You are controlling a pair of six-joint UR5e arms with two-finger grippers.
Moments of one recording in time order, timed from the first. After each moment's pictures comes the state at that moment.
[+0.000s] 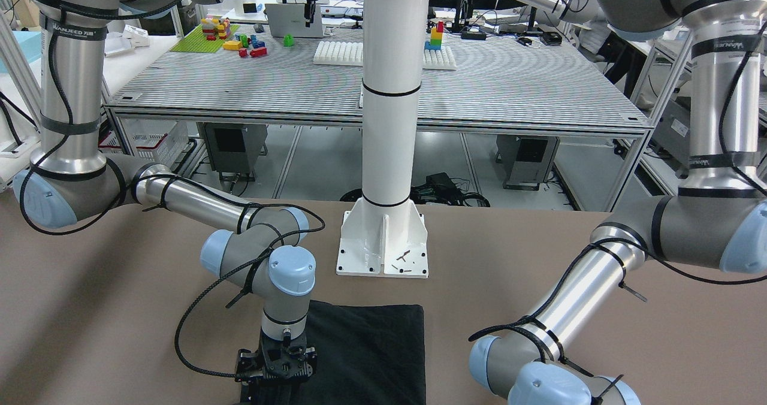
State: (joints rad) left arm -0.87 -2.51 -1.06 -2.26 -1.74 -1.37; right arm 0.50 -1.03 1.69 -1.62 1.67 0.95
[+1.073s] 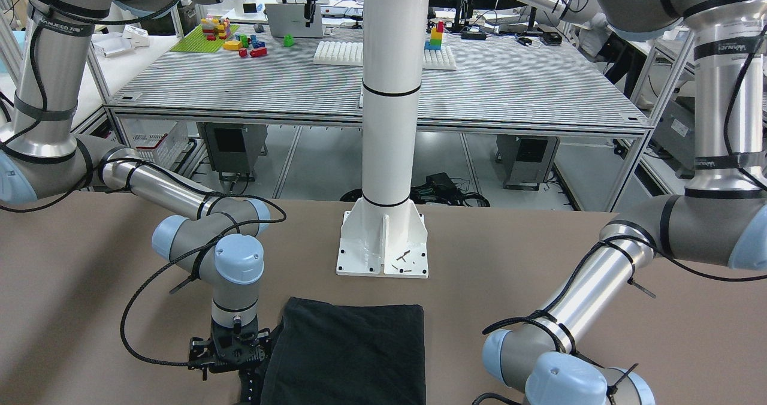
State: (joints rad) left arm -0.87 -2.44 -1.14 -2.26 -1.74 -1.37; right arm 0.57 -1.17 1.85 -1.63 1.72 0.78
